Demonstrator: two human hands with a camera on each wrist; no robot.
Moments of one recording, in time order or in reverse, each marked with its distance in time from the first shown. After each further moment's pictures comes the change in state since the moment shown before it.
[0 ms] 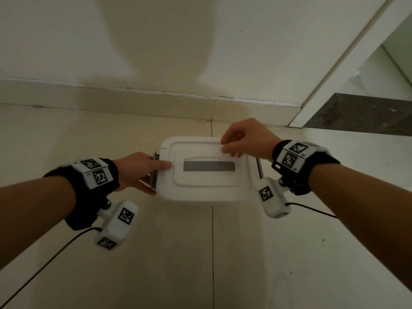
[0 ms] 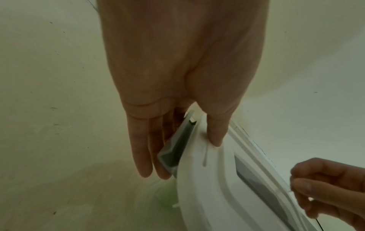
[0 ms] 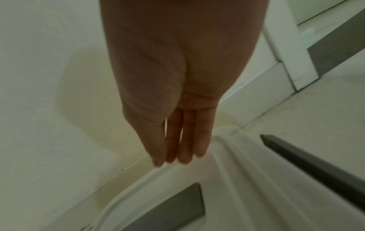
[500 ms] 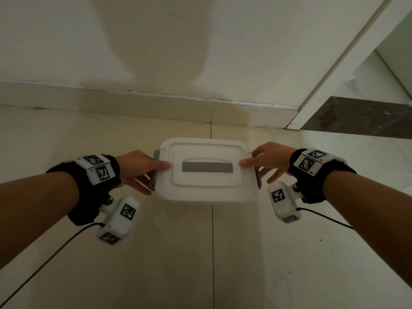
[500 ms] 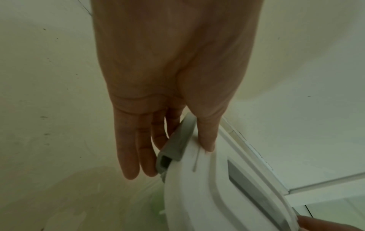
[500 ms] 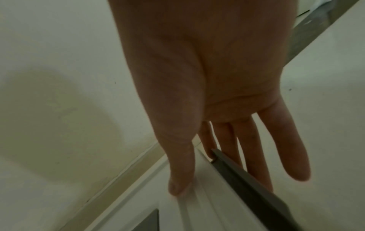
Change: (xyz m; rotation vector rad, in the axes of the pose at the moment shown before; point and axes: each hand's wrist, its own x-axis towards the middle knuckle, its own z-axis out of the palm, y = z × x) left_hand -0.004 0.004 -0.007 0.075 0.023 -0.024; right_hand -0.023 0.031 -0.014 -0.066 -0.111 0.577
